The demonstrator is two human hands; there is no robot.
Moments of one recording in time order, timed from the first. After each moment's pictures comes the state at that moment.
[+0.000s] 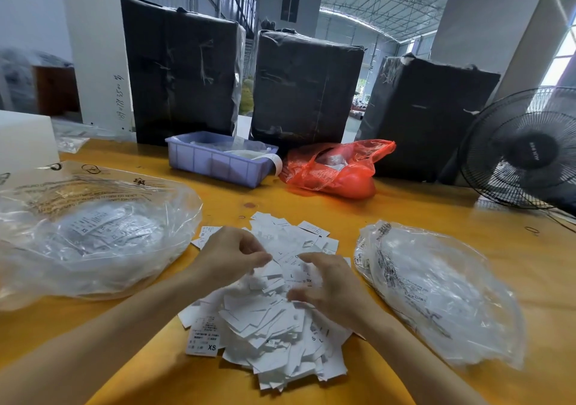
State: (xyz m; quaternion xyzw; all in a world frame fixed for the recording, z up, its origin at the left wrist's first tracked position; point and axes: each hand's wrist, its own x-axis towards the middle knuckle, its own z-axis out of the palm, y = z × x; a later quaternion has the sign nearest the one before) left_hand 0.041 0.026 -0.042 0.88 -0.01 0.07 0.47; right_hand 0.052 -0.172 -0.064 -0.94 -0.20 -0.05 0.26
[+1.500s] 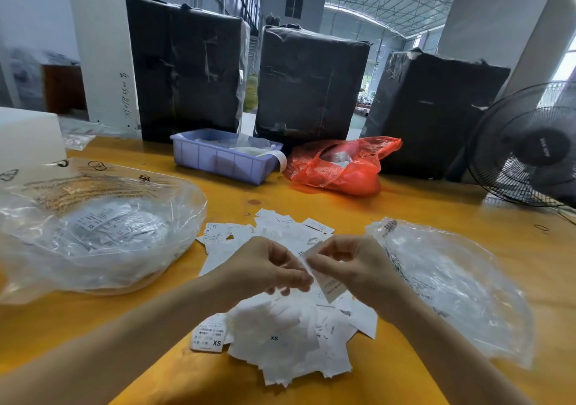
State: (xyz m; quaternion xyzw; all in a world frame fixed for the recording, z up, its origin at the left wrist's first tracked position) left_hand 0.020 0.000 -0.034 0.79 -0.10 -0.09 0.59; right_hand 0.026 -0.177 -0.015 -0.83 -0.21 -0.02 0.52
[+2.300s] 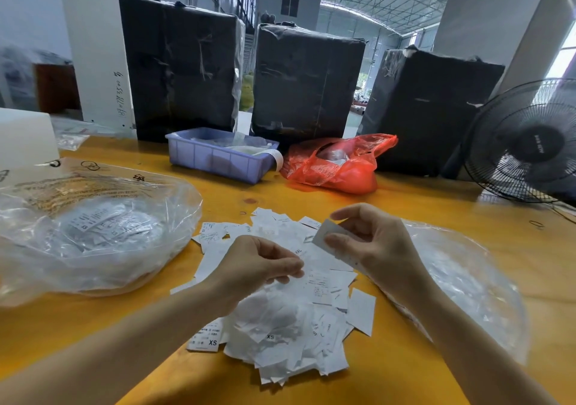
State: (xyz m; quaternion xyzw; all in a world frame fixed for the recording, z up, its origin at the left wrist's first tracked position) left_hand 0.016 -0.005 -0.038 0.75 -0.04 -0.03 0.66; right_hand 0.025 -0.193 0.002 -0.82 -0.20 -0.12 0.52
